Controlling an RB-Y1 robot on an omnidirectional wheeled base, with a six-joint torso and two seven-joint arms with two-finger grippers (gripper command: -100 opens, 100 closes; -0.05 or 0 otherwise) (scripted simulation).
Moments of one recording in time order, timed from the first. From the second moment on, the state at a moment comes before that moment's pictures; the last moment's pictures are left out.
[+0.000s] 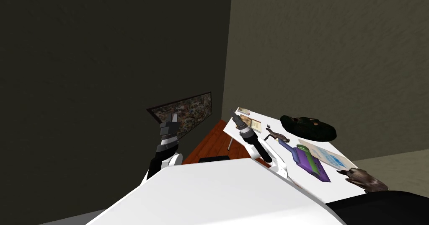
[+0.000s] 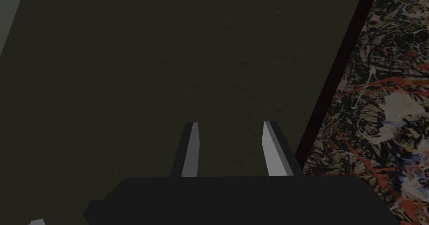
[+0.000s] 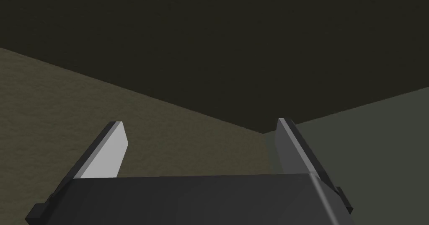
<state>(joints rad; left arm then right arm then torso) 0.55 0.00 -0.06 -2.25 0.09 -0.53 -0.08 0.38 -0.43 0.16 -2.20 0.13 -0.44 0.23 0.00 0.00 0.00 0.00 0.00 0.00</state>
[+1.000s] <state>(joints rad) 0.55 0.00 -0.06 -2.25 0.09 -0.53 -0.08 0.31 -0.68 0.32 -2.11 0.15 -0.31 0.44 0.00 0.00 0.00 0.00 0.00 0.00</state>
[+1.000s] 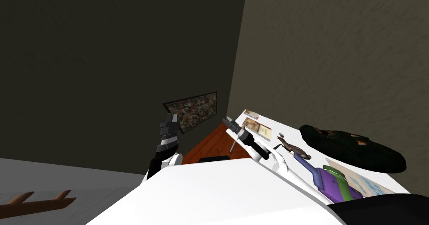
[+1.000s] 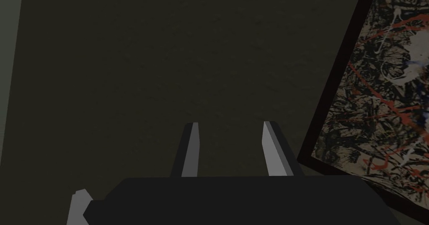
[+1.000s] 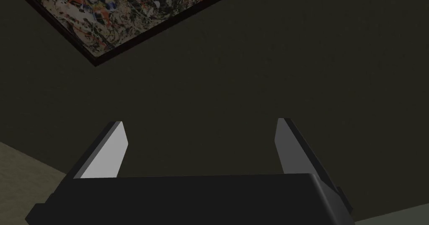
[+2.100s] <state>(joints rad) 0.55 0.00 -0.06 -2.25 0.09 -0.53 -0.08 0.26 -0.98 0.51 -1.99 0.17 -0.18 0.69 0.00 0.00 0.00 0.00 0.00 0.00</state>
